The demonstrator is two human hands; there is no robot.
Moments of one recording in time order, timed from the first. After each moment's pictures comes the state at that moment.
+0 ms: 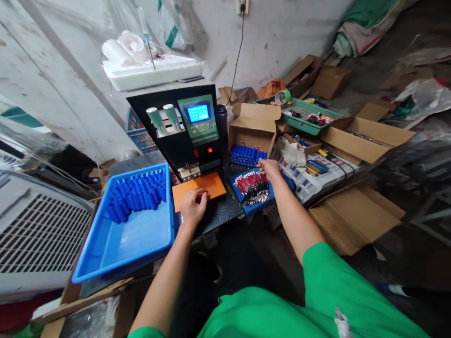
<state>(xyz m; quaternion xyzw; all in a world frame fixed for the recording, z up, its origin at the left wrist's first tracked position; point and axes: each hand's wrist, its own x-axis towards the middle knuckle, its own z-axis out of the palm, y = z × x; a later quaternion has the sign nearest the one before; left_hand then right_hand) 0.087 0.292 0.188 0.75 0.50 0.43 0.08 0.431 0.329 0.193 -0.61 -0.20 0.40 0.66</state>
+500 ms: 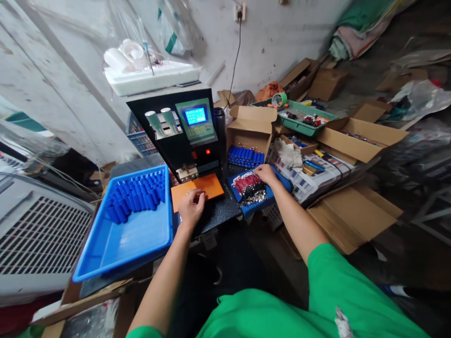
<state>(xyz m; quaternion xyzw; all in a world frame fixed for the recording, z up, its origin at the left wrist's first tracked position) 0.088 0.293 0.190 0.74 0.52 0.42 0.09 0.442 0.316 0.174 -0.75 -0.47 0.19 0.42</state>
